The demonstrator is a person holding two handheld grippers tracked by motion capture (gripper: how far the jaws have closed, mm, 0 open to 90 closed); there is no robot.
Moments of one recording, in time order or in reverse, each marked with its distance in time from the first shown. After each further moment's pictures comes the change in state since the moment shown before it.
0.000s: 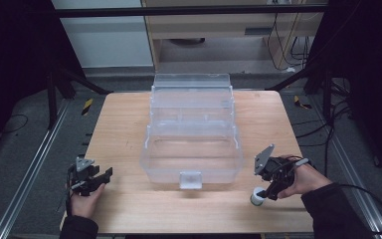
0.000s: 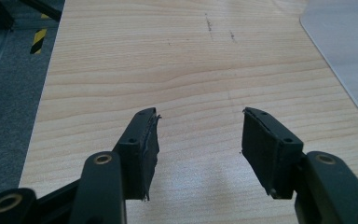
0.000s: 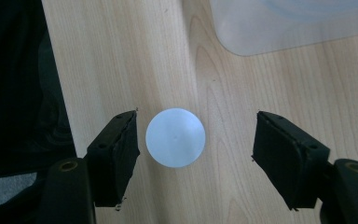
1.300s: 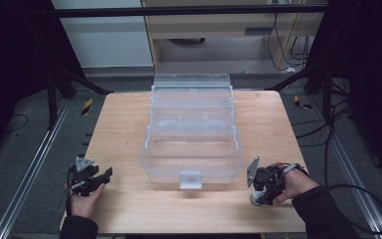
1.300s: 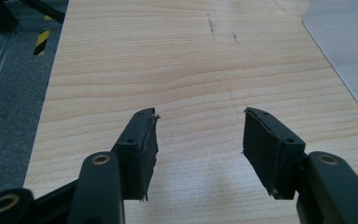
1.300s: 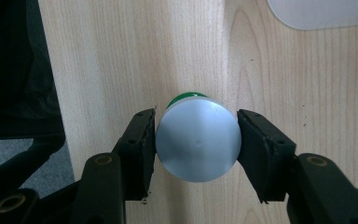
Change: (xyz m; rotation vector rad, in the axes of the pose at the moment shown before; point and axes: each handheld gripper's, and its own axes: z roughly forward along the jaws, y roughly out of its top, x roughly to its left) left arm 0.000 0.000 0.000 -0.003 0.008 0.005; right arm 0.006 0.002 0.040 0.148 0.055 -0.091
